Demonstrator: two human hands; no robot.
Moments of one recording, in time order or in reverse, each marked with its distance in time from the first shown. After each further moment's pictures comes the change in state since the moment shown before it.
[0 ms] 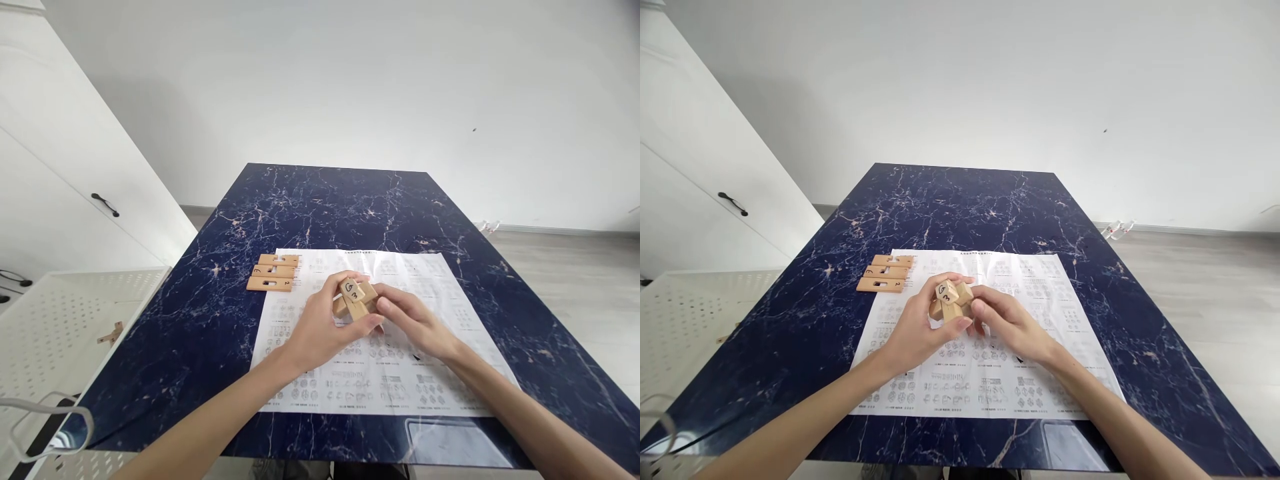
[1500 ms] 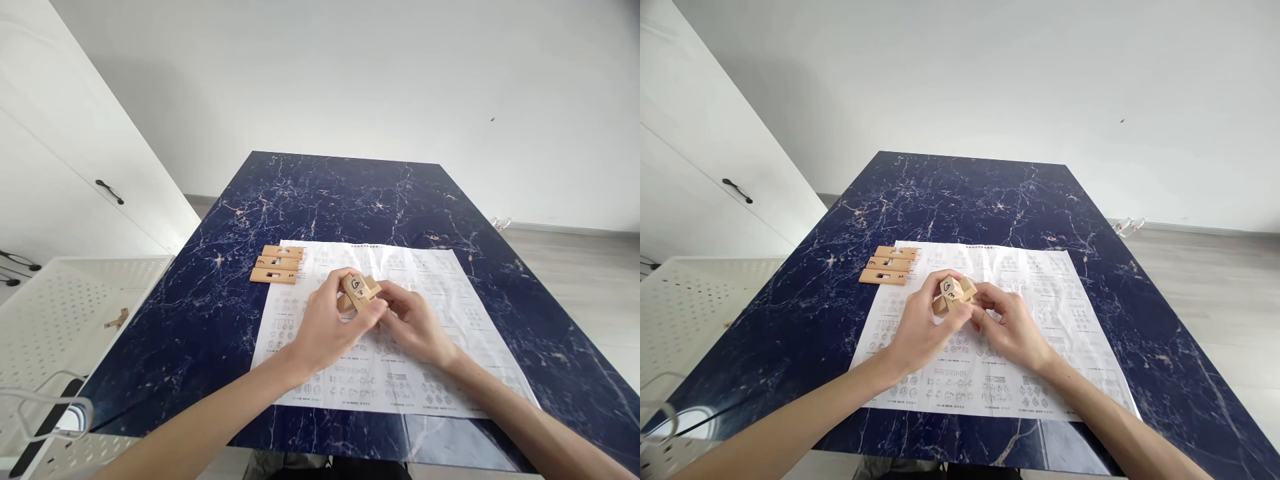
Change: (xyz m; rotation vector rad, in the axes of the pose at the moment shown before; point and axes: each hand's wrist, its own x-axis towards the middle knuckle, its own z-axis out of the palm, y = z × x) left_hand -0.005 -0.002 0.011 0.045 0.150 -0.048; right_hand -0.001 0.011 0.018 -0.235 0.217 0.023
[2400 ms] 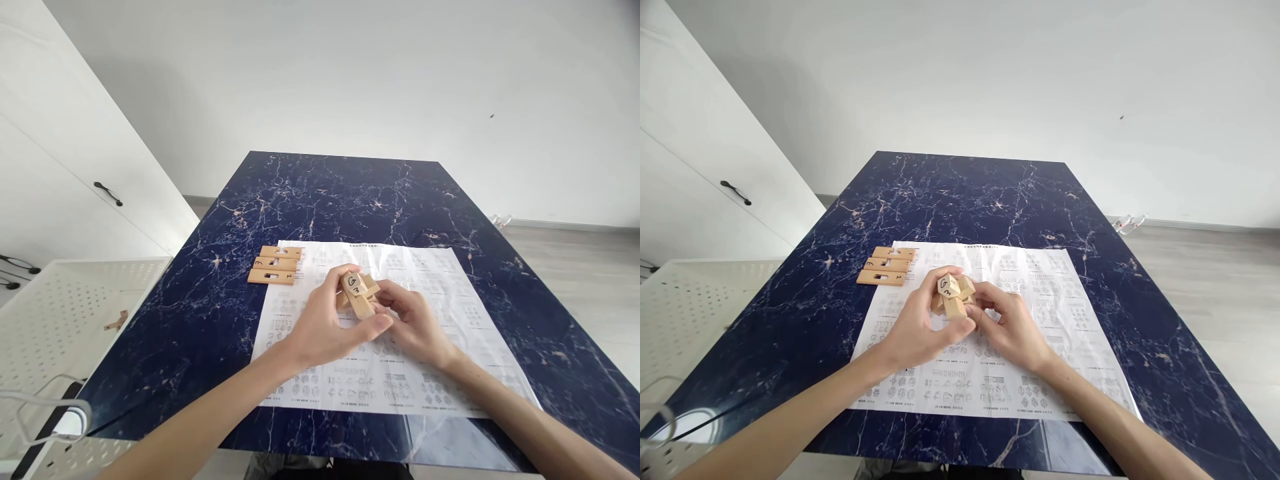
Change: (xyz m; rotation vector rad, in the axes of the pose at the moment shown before) left_hand 0.005 0.000 -0.010 -0.046 -0.162 0.016; right_hand -0.001 0.002 -0.003 -0.042 0.025 -0.019
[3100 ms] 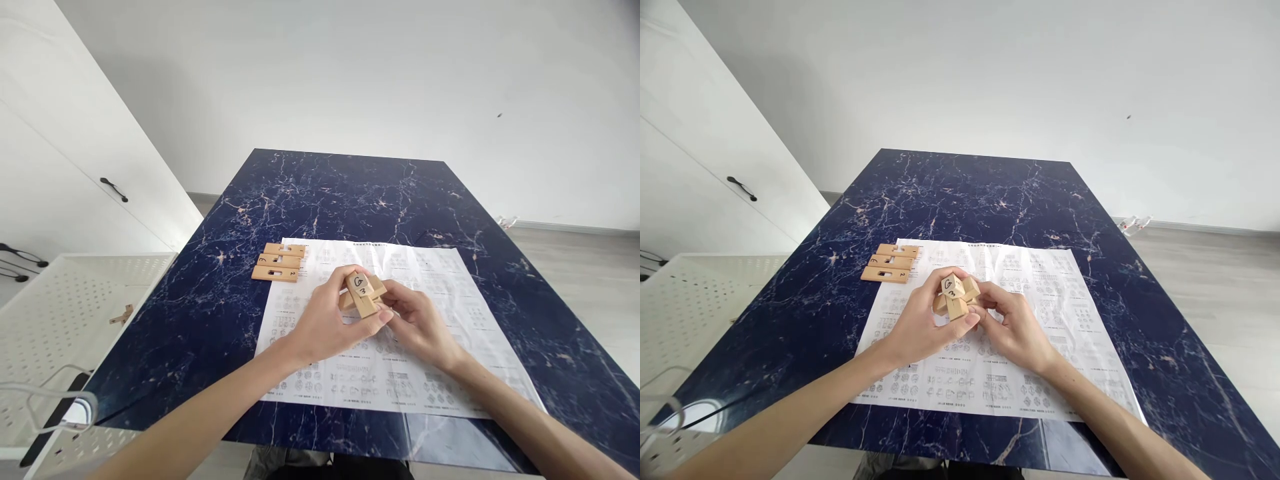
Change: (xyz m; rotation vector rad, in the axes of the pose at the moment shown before) left_hand 0.001 0.002 0.002 -0.043 0.010 0.038; right_hand 0.000 -0.003 0.000 0.055 -0.025 -0.039
